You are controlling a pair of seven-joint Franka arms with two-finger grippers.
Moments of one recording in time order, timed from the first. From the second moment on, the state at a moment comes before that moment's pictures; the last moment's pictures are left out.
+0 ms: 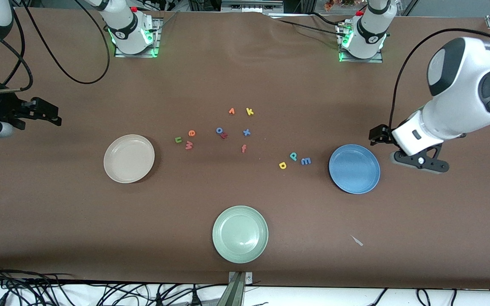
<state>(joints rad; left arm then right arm) -0.09 0.29 -0.10 -1.56 -0.02 1.75 0.06 0.20 0.14 -0.20 -1.50 0.06 1.63 -0.11</state>
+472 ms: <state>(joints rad) -0.15 0.50 -0.20 -1.51 -0.03 1.89 0.13 0.20 0.14 -0.20 -1.50 0.06 1.63 -0.11</state>
